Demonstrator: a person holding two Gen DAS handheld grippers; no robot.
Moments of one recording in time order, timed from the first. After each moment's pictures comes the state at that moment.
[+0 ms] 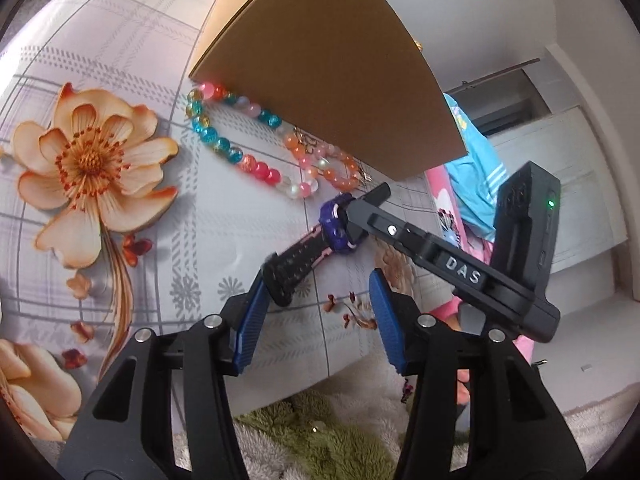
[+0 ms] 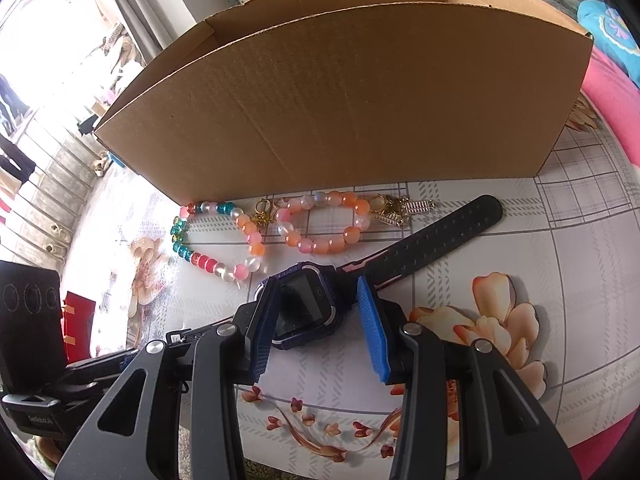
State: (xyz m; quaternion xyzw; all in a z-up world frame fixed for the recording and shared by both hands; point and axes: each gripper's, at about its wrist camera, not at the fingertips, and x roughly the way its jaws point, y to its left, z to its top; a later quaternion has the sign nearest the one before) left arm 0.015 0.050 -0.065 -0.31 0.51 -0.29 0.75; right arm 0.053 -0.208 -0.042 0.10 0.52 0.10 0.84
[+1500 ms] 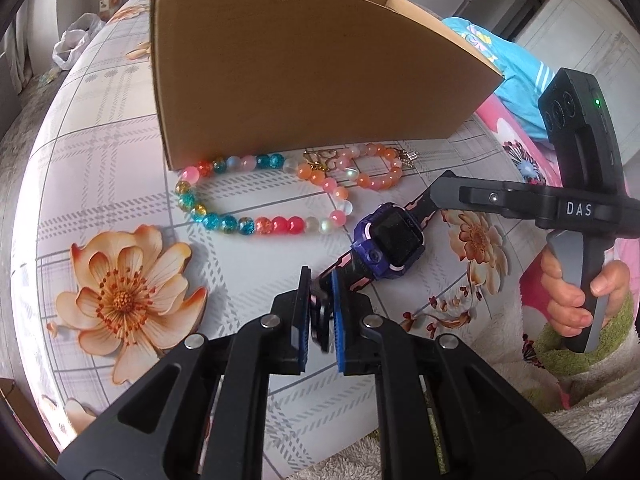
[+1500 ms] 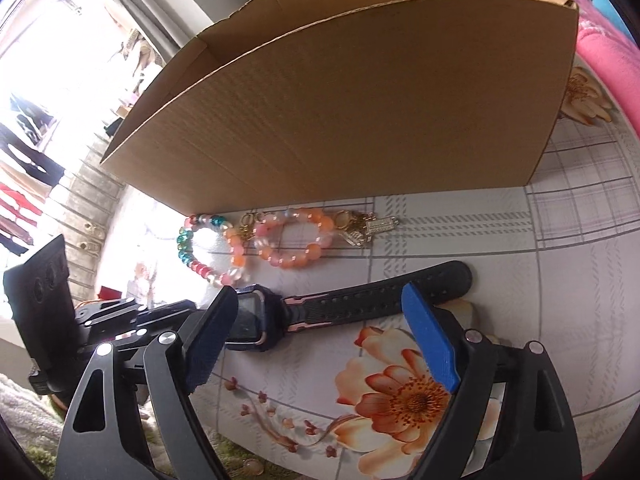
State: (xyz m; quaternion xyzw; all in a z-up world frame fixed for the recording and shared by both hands) left arm 0.045 -0.003 -0.050 -0.04 0.51 -0.27 0.81; right arm 0.069 -0.251 -0.037 0.14 0.54 0.17 0.81
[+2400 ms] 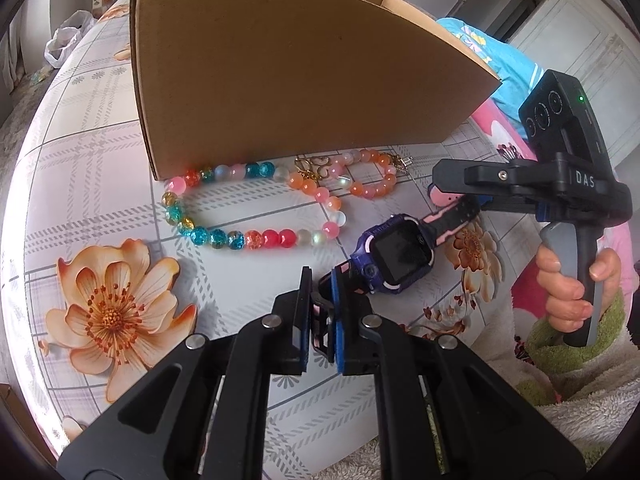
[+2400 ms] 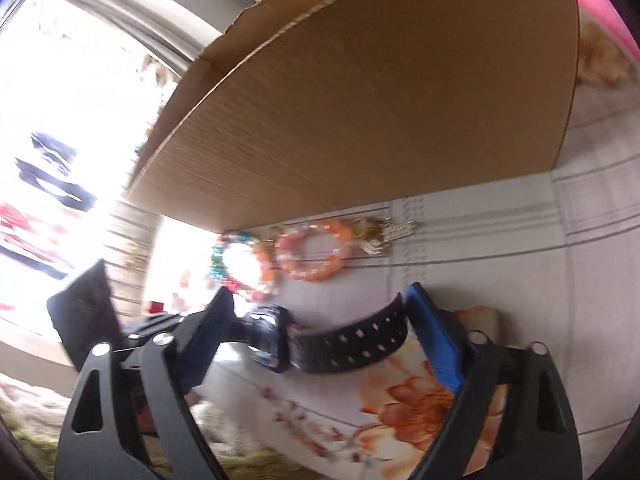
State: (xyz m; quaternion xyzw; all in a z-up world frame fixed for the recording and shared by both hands) left arm 0.053 -0.006 -0.051 -0.05 0.52 -0.28 0.81; right arm 0.087 -0.272 -0.045 0.26 0.54 0.21 0.77
